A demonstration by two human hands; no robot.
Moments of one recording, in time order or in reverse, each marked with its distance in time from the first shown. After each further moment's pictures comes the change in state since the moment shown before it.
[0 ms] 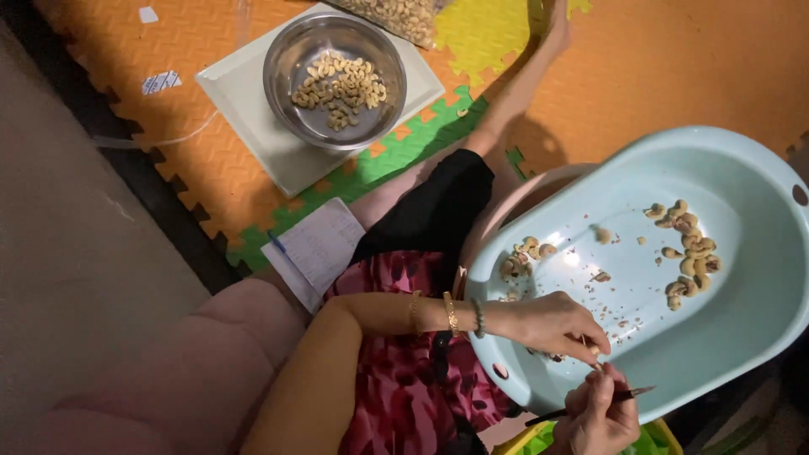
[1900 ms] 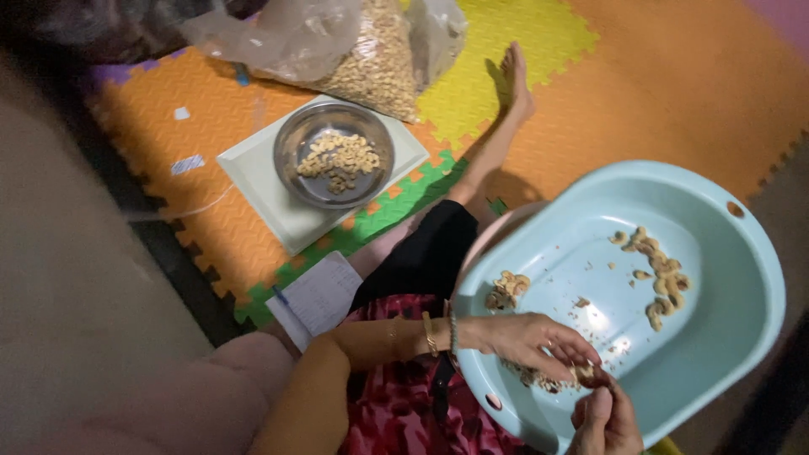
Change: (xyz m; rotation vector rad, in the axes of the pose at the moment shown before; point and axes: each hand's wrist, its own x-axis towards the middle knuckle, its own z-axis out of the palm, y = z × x) left_hand -0.006 -0.015 -0.010 -0.432 -0.176 -0.082; right_hand 0.020 0.014 -0.015 -0.143 -0.182 -0.182
